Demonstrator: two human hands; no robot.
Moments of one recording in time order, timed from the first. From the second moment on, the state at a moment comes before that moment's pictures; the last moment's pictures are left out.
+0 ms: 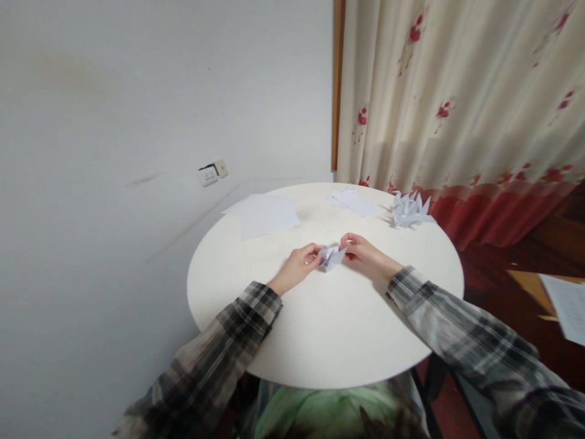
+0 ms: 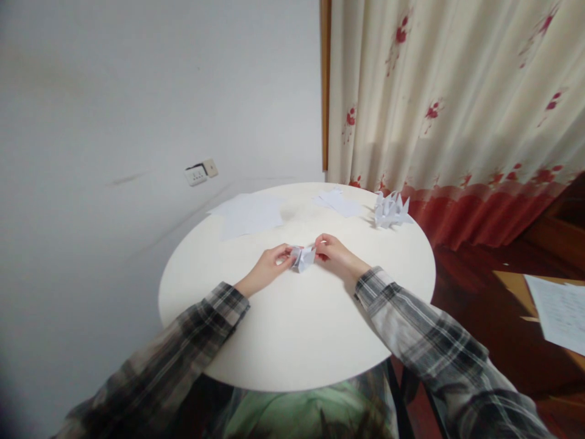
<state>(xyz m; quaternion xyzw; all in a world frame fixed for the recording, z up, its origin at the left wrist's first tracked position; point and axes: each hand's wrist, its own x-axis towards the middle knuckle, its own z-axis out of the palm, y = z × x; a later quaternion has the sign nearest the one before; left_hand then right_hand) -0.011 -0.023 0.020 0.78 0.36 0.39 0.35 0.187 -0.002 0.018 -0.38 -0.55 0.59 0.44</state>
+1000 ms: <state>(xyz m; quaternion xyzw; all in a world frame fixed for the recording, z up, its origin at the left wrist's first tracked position) -0.008 -0.011 0.012 0.64 0.32 0.45 0.53 0.196 -0.009 0.023 -0.31 -0.87 -0.01 0.39</state>
